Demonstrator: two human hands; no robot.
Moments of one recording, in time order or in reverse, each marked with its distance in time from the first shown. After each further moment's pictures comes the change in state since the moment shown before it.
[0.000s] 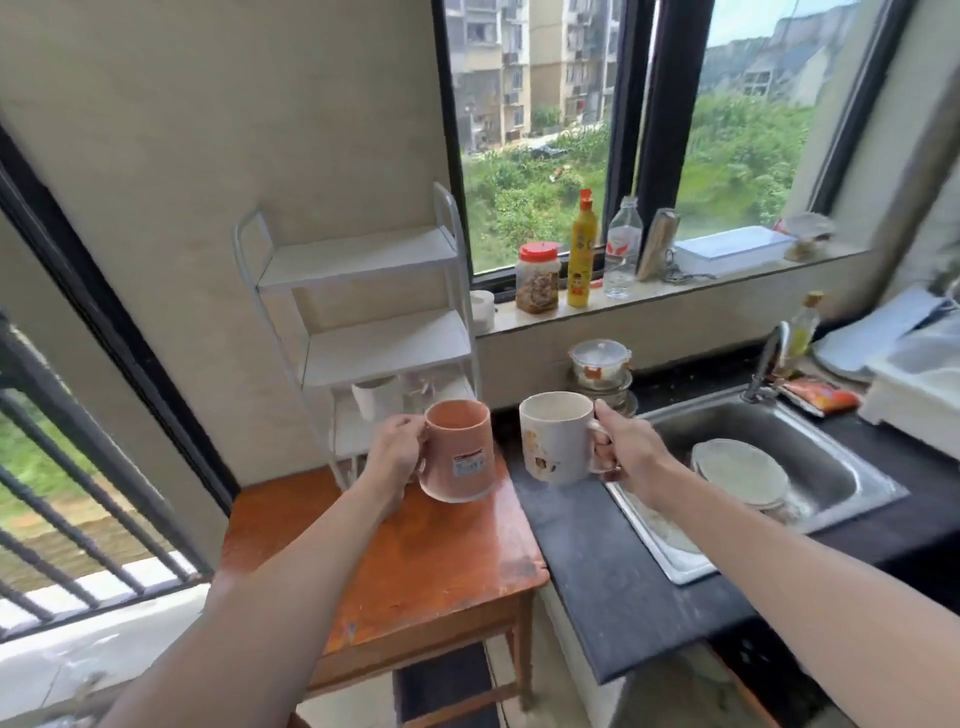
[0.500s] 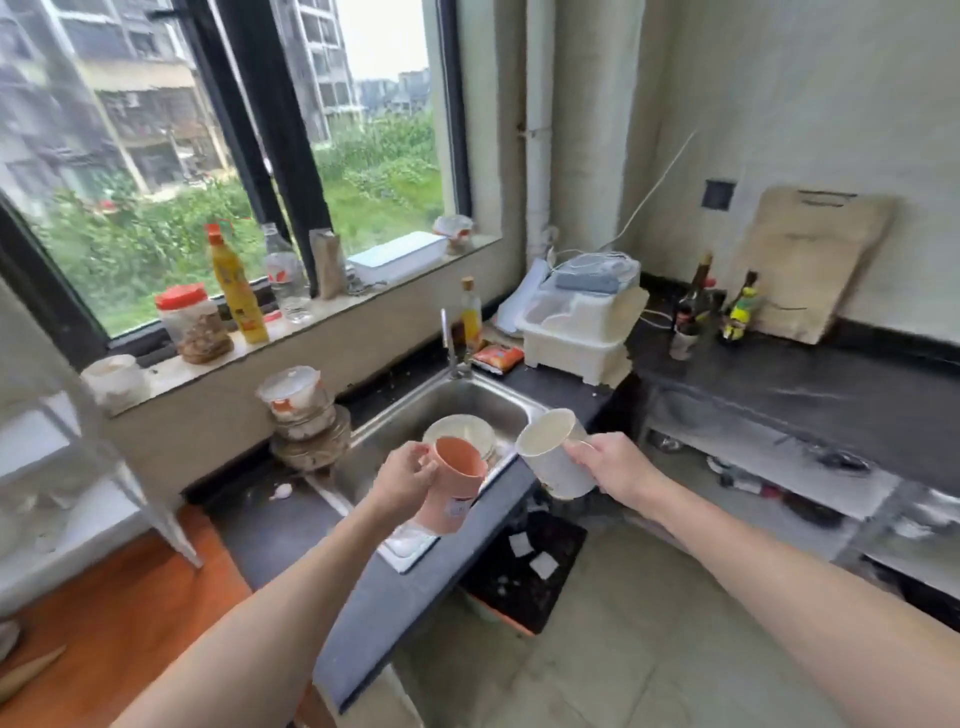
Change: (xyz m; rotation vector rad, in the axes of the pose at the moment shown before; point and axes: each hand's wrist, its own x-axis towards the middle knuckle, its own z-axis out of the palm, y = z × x) left_hand -0.152 0.021 0.346 0.425 -0.658 0.297; right_hand -0.172 0.035 -0.350 -0.480 0.449 -0.047
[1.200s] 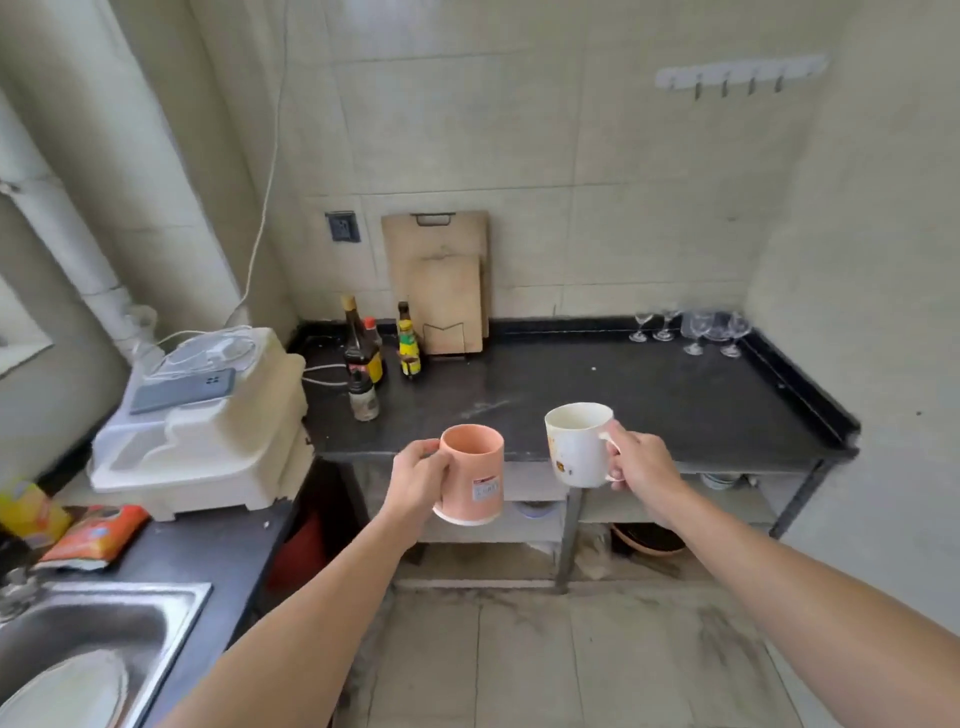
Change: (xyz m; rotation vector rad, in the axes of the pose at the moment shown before) left_hand 0.113 0.305 0.472 -0.278 -0.550 0.169; right_hand -0.010 0.265 -0.409 0.408 0.905 0.436
